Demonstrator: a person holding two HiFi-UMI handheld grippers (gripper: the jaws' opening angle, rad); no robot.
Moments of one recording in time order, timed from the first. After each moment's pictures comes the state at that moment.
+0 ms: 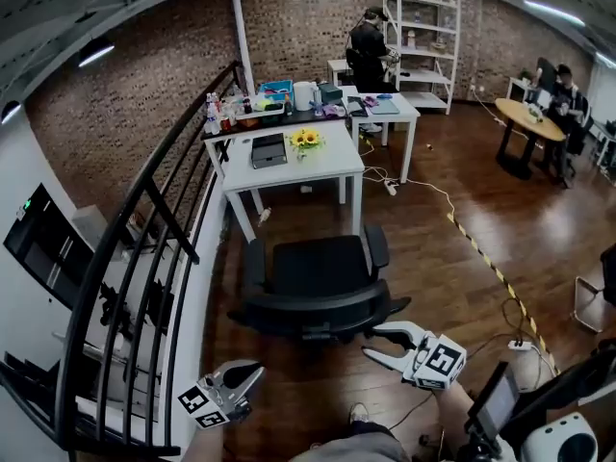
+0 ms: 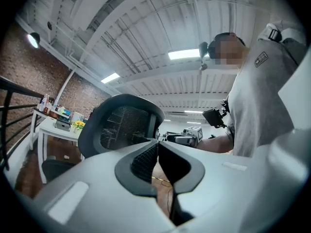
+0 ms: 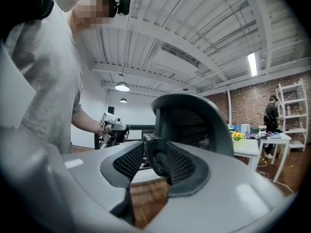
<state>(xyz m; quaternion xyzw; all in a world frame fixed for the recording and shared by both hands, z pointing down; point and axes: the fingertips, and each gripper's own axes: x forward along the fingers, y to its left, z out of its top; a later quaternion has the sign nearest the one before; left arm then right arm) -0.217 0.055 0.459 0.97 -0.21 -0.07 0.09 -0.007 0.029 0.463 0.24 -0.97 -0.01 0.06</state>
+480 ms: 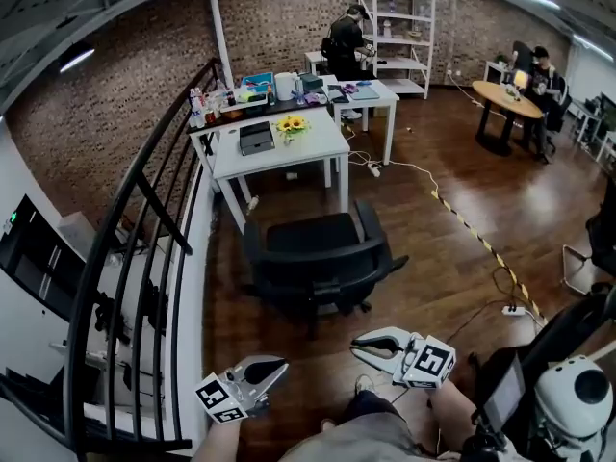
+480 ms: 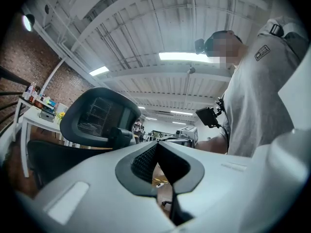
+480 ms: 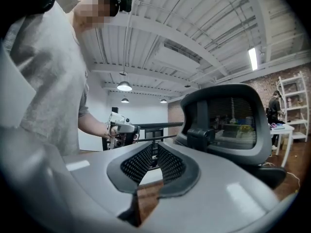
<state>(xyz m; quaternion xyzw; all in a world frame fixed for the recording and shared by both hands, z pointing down) -0.211 0.136 0.468 0.99 -0.12 -0.07 0.09 -0.081 0.131 0.482 0.23 -0.97 0.01 0.06</state>
